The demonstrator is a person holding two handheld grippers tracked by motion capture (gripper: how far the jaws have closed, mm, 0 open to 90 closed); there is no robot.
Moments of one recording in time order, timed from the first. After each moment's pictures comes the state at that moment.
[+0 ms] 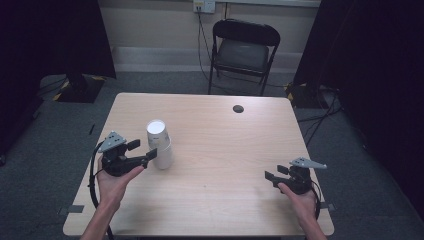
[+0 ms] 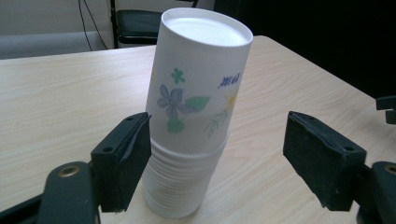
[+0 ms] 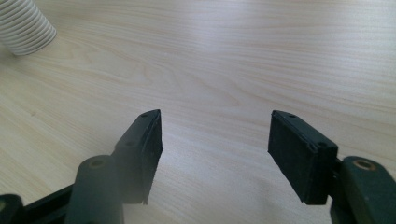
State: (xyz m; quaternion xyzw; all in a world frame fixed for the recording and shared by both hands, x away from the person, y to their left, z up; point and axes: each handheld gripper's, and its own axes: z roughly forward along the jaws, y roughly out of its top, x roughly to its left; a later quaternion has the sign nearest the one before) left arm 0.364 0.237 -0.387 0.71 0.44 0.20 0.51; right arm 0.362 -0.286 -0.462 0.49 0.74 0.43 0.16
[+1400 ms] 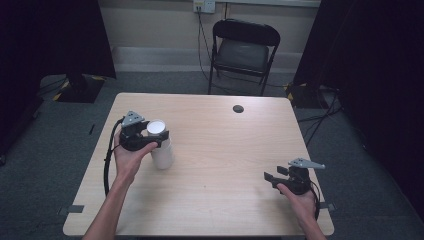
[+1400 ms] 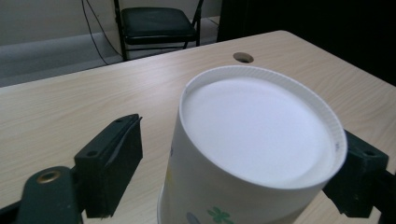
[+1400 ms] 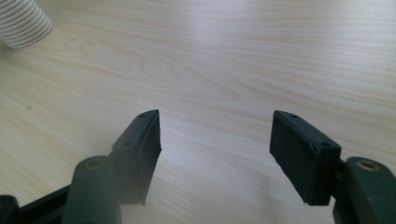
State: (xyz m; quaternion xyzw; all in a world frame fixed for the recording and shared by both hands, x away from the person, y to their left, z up) left arm 0.430 0.213 -0.384 0.73 0.43 0.21 0.48; right arm 0.362 -0.285 -0.465 0.49 0.75 0.42 0.16
